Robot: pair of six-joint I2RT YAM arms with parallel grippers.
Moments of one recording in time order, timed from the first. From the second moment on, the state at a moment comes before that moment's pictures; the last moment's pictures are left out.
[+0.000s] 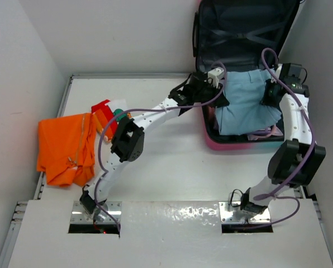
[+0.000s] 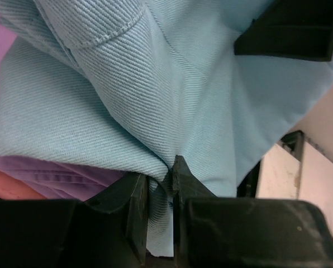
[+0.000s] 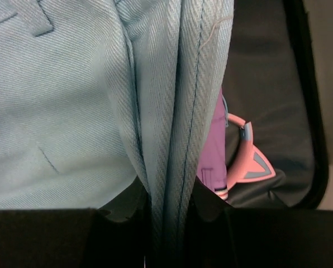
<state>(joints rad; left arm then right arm) -0.75 2.41 2.26 -0.13 0.46 -0.34 -0.28 1.61 1.51 -0.73 -0.03 -0.03</state>
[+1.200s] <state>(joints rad) 0.22 1.60 1.60 -0.59 0.28 0.10 0.71 2.38 1.82 0.10 -0.15 0.68</state>
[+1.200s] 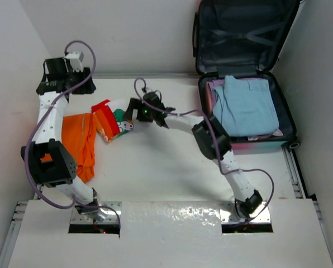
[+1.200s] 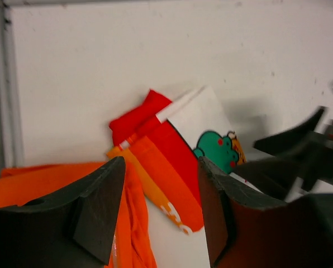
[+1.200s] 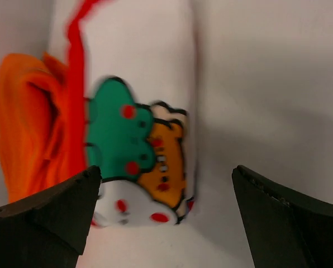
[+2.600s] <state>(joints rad) -0.12 1.60 0.97 -0.42 0.53 -0.14 0.59 1.90 0.74 0.57 -0.17 0.87</state>
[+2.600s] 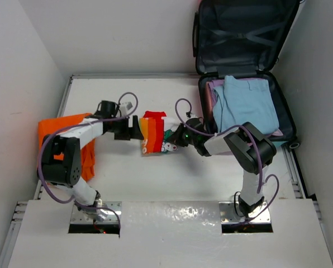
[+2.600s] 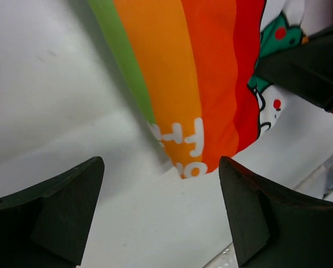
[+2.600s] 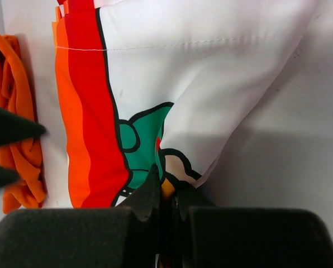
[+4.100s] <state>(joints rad) -0.23 1.79 1.56 -0.24 0.81 -0.45 0.48 1.69 1.18 0.19 -0.23 0.57</state>
